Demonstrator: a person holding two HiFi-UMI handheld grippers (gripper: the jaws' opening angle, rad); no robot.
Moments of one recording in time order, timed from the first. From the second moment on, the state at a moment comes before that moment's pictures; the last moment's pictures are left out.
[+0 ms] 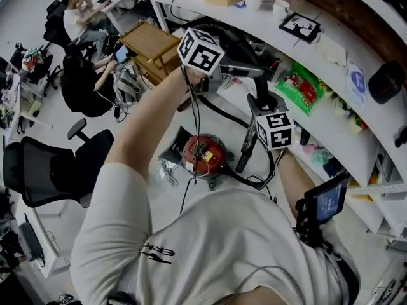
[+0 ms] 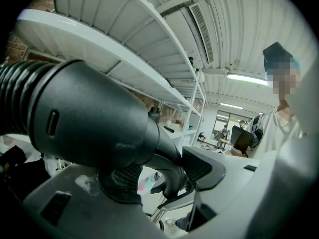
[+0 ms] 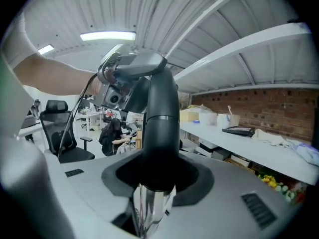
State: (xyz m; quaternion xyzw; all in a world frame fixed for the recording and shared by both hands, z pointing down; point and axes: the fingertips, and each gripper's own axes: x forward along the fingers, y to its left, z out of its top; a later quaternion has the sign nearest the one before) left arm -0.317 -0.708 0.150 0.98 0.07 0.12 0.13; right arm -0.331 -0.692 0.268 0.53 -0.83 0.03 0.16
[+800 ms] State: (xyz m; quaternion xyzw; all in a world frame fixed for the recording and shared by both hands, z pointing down) left arm -0.648 -0.714 0.198 0.97 -0.15 0.04 0.18; right arm -0.634 -0.690 0.316 0.24 -0.92 0.01 0.30
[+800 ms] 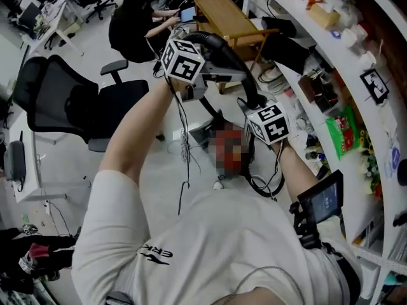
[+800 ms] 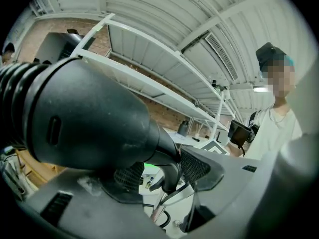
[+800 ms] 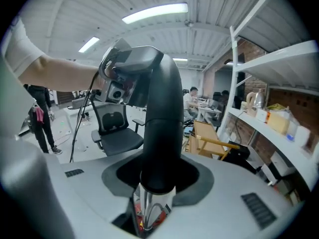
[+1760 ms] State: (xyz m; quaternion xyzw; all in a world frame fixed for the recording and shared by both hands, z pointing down) left arm -0.580 -0.745 0.185 0.98 -0.02 0.09 0.16; right arm -0.558 -0.727 0.288 0.29 -0.90 -0.01 0.34
